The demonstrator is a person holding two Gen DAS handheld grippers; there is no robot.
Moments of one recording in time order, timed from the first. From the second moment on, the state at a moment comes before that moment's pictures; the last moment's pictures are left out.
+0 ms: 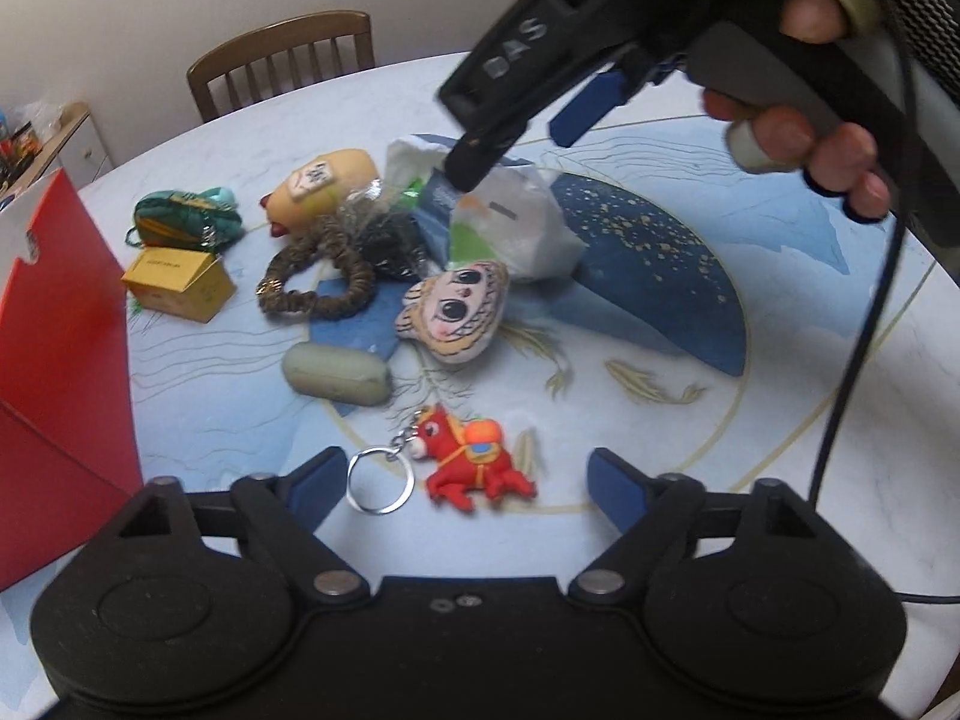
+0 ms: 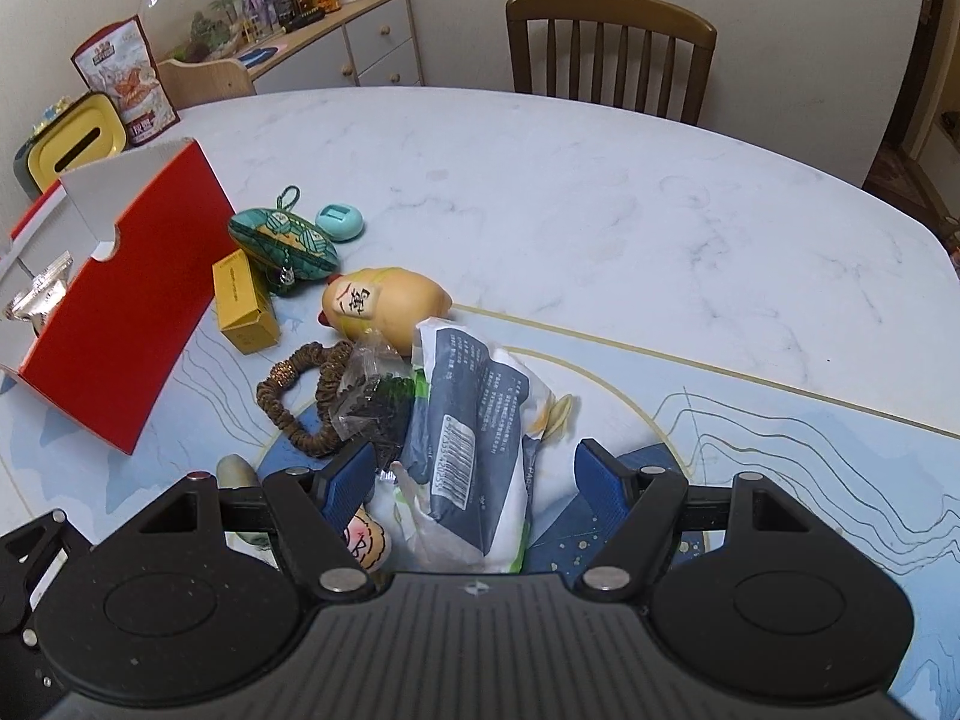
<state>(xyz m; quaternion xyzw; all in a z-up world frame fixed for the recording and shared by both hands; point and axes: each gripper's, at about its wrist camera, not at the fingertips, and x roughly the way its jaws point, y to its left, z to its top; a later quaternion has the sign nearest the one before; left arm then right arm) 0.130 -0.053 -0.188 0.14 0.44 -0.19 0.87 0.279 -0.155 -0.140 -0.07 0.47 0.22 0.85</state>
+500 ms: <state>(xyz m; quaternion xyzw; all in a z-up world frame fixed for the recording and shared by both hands) 0.128 -0.062 -0.192 0.14 0.44 -0.21 0.86 0.288 -0.151 -0.154 -0.07 0.48 0.23 0.84</state>
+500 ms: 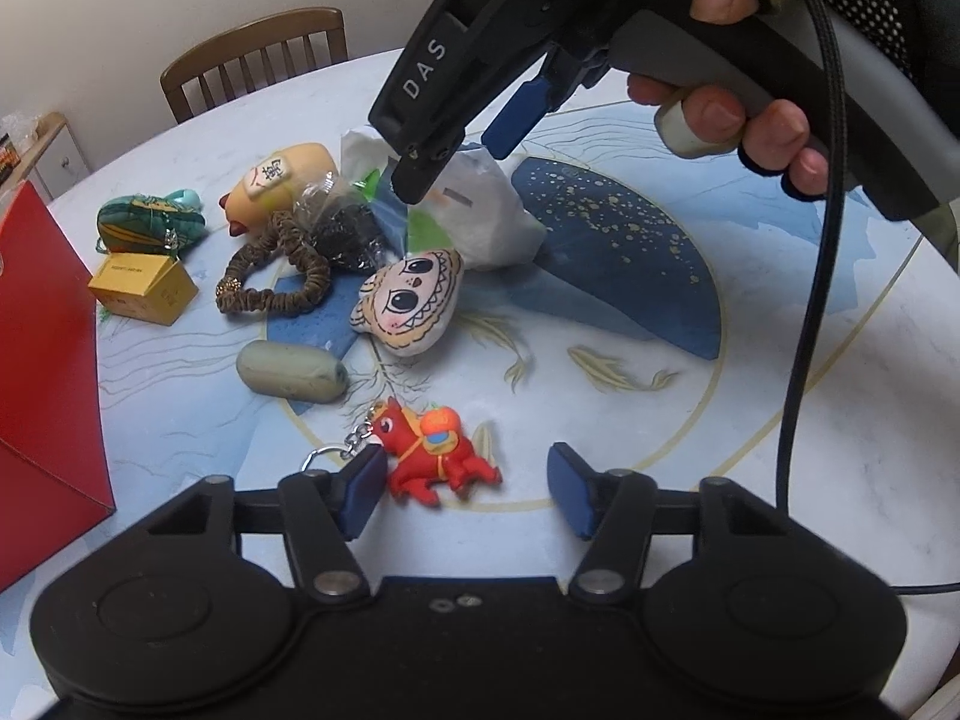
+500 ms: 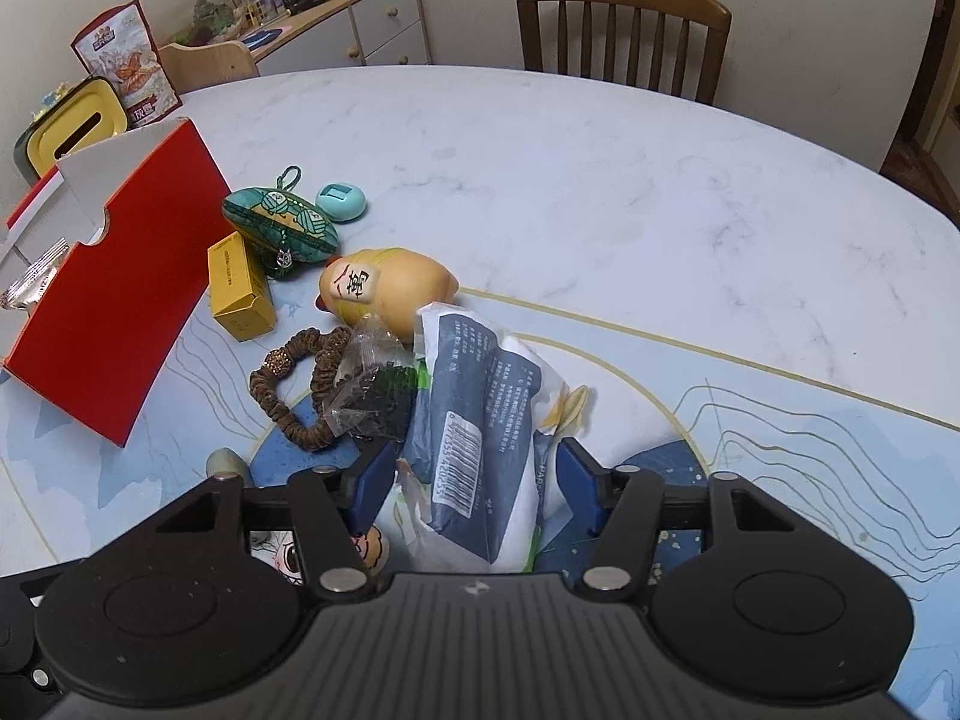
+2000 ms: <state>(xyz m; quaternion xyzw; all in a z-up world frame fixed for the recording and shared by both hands) 0.142 -0.019 -0.155 0.04 0.45 -0.24 0.86 0.218 -0.178 -0.095 -0.01 0.45 0.21 0.87</state>
